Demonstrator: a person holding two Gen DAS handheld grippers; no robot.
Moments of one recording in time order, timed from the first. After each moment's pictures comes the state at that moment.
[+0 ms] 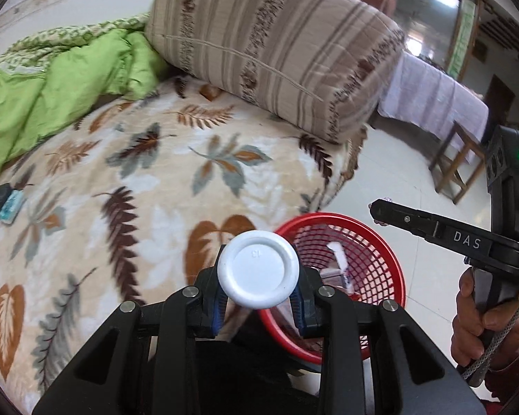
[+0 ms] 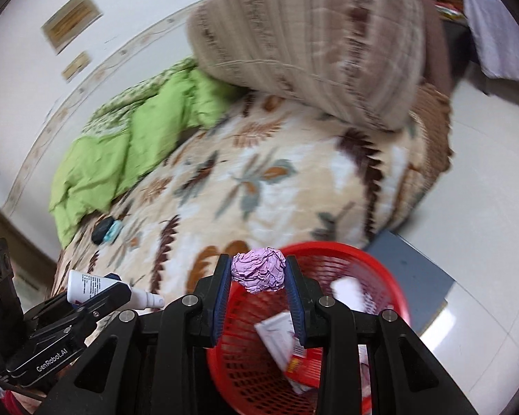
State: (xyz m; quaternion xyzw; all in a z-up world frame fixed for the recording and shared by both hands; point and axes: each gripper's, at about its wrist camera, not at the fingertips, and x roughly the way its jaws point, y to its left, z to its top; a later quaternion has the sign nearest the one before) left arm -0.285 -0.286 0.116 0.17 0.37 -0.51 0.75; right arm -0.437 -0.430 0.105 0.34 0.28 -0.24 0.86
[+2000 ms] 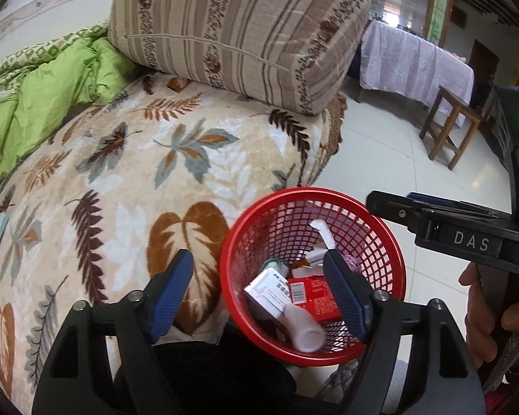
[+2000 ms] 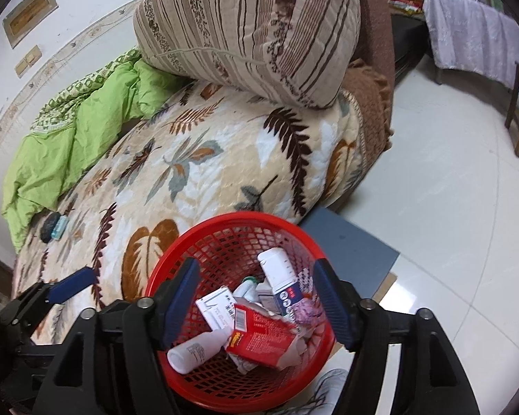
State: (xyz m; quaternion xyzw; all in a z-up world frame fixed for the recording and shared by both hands) left arm -0.316 -0.306 0.091 0.22 0.35 -0.53 0.74; right arm -0.458 -0.419 0.092 0.31 0.33 -0.35 0.82
